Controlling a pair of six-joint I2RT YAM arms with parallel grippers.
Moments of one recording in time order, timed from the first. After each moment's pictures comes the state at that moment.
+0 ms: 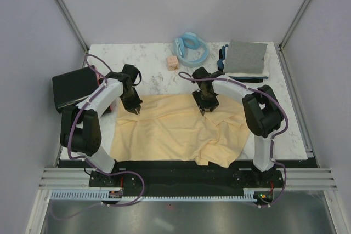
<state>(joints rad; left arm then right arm) -0.25 1.64 1.22 -0.97 -0.05 -0.69 0.55 1.98 1.44 -0.83 0.03 0.17</state>
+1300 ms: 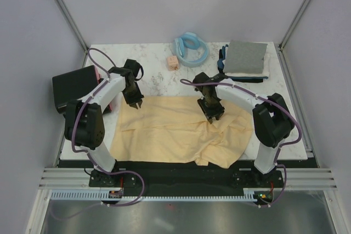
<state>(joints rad) -0.25 1.72 1.30 -0.95 -0.07 -0.65 0.61 1.82 1.37 -1.05 0.07 0.21</state>
